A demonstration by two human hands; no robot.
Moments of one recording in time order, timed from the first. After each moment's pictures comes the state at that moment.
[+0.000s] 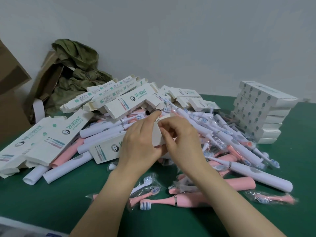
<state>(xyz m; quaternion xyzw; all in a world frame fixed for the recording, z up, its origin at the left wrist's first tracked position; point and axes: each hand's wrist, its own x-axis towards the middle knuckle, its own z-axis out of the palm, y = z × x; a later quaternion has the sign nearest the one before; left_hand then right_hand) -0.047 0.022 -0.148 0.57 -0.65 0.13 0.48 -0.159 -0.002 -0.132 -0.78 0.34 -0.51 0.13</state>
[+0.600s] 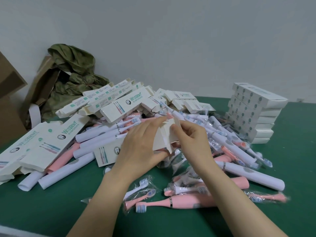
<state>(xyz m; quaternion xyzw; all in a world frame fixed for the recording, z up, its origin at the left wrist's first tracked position) -0.044 0.019 -0.144 0.53 -0.73 0.13 0.40 -0.184 -0.013 -0.130 -0.64 0.37 -0.54 0.41</state>
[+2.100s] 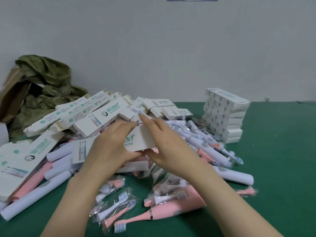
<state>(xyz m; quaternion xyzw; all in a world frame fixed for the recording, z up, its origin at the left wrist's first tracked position) -0.030 0.019 -0.114 0.55 -0.73 0.10 0.39 -0.198 -0.009 -0.113 -0.89 0.32 -0.34 0.00</state>
